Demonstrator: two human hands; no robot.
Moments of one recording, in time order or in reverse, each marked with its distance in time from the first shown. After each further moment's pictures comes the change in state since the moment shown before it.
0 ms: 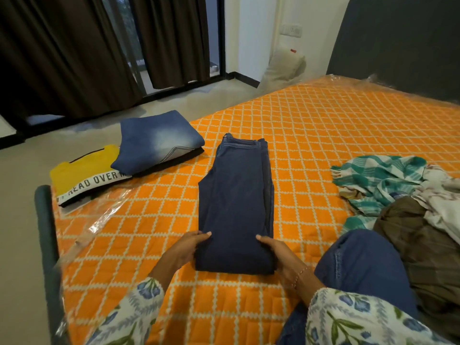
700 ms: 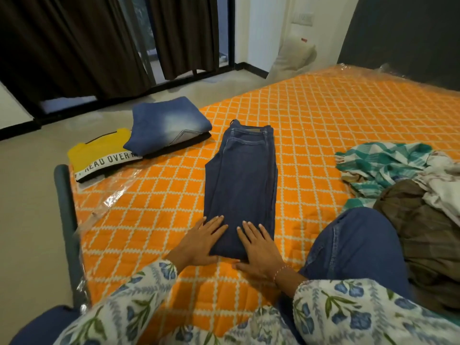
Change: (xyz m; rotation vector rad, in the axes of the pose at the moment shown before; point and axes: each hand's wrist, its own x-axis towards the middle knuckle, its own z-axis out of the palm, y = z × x) left_hand -0.016 -0.059 -0.008 1.894 0.045 0.667; right_hand -0.016 0.068 0.012 -1.906 0.122 -0.828
